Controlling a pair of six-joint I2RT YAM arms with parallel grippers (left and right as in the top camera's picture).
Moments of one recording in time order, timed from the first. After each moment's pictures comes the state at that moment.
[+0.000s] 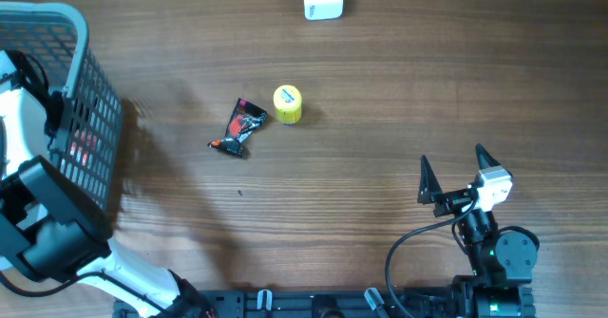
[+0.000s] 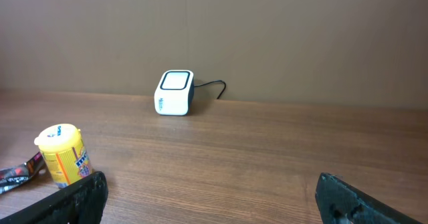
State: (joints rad) left arm 0.57 1.92 1.49 -0.91 -0.04 -0.65; right arm -0.03 0.02 0.01 0.02 -0.24 0.03
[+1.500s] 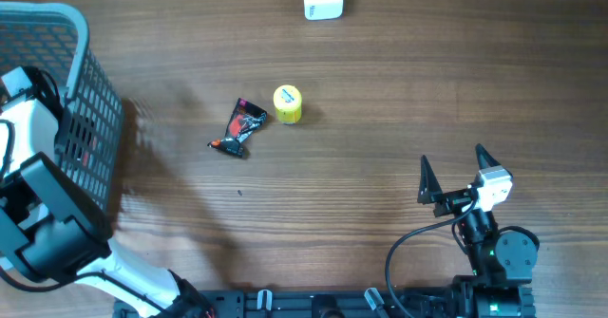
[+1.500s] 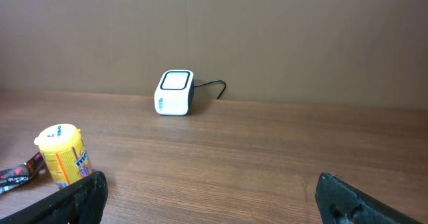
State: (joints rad) left arm 0.57 1.92 1.36 -0.84 -0.19 -0.70; right arm -0.03 0.02 0.01 0.02 -0.24 0.03
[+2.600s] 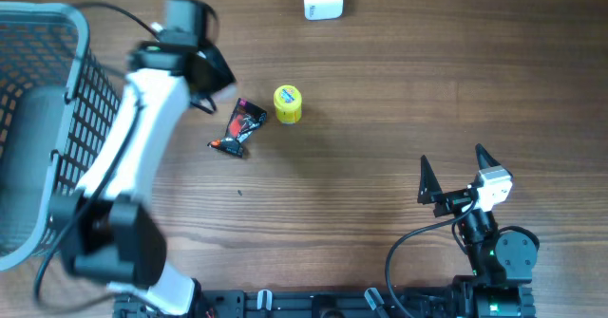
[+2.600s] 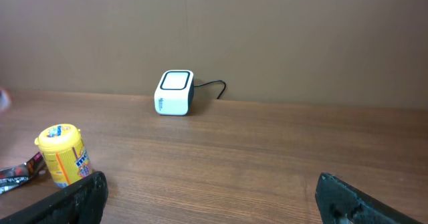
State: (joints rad) left arm -0.16 1.77 1.44 -0.88 -0.08 -0.63; right arm -0.03 0.02 0.01 0.02 -0.24 0.03
